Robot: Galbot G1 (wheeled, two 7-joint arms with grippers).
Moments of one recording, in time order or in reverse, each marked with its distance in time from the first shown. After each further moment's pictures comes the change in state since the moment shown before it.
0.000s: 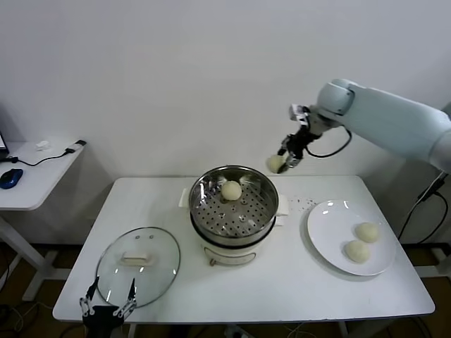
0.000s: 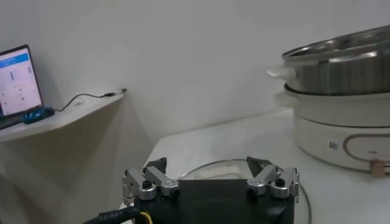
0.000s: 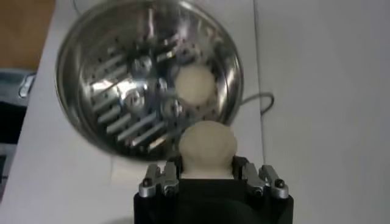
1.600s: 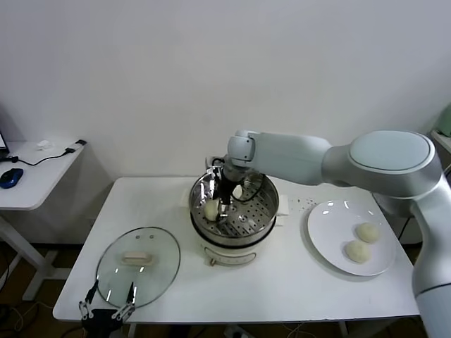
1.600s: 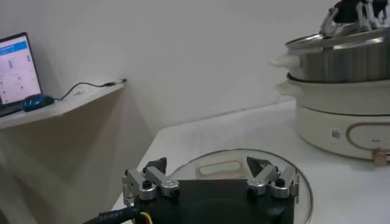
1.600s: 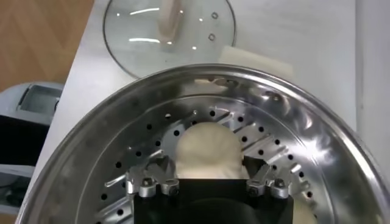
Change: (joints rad) left arm -0.004 0.019 -0.008 0.037 -0.029 -0.001 -0.003; right arm -0.096 0.187 -0.110 0.025 0.110 -0.047 0.123
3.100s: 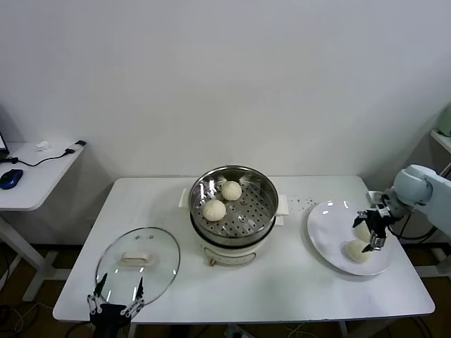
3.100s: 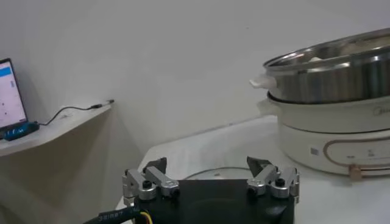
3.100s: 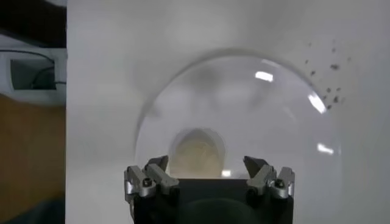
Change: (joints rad) left arm 0.020 -0.033 0.034 -0.069 0.083 -0.002 0.021; right arm -0.581 -0.857 0.659 0.133 -0.863 0.238 -0.167
